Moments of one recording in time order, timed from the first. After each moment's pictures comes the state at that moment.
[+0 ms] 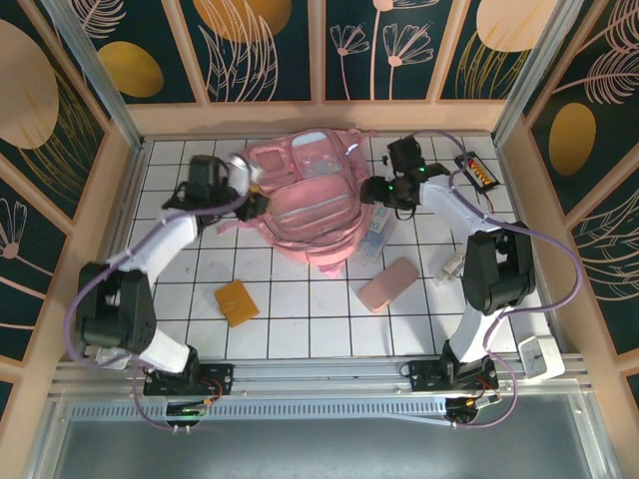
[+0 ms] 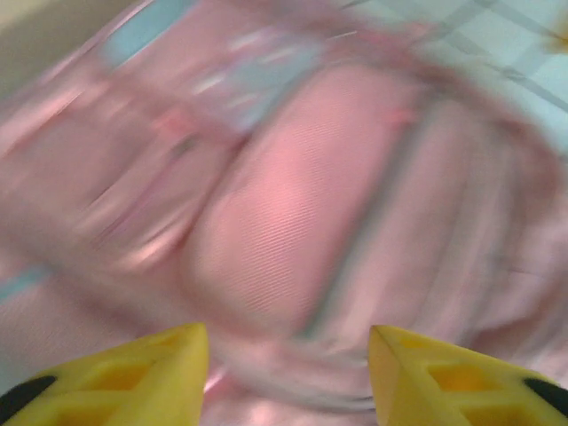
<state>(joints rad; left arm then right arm) -0.27 1.50 1.04 -0.20 0.50 0.35 0.32 1.76 1.37 -0.64 -0.16 0.39</state>
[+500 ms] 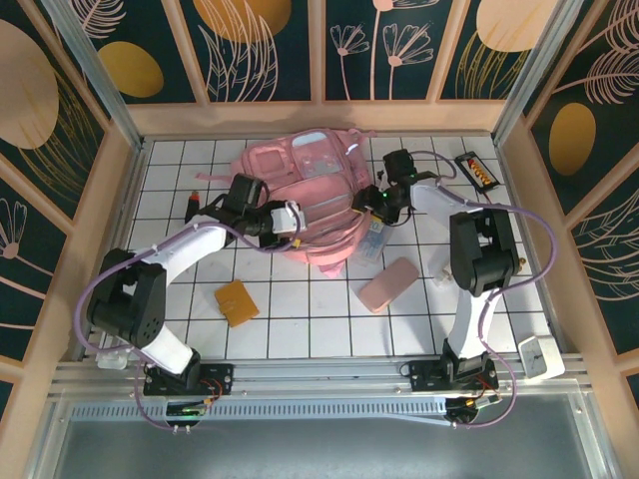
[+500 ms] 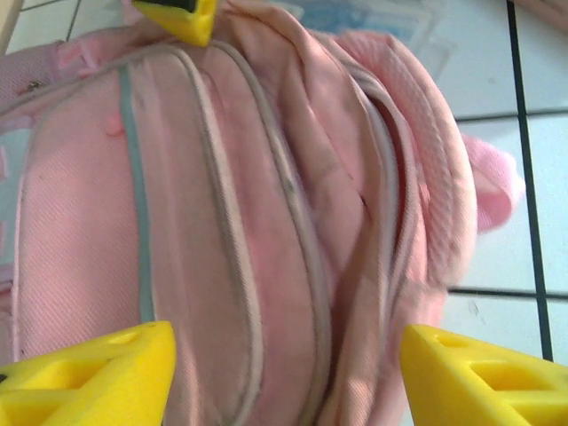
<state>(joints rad) -0.43 1.59 1.01 -0.30 0.50 1.00 0.31 1.94 1.36 -0.53 -0.39 0.59</state>
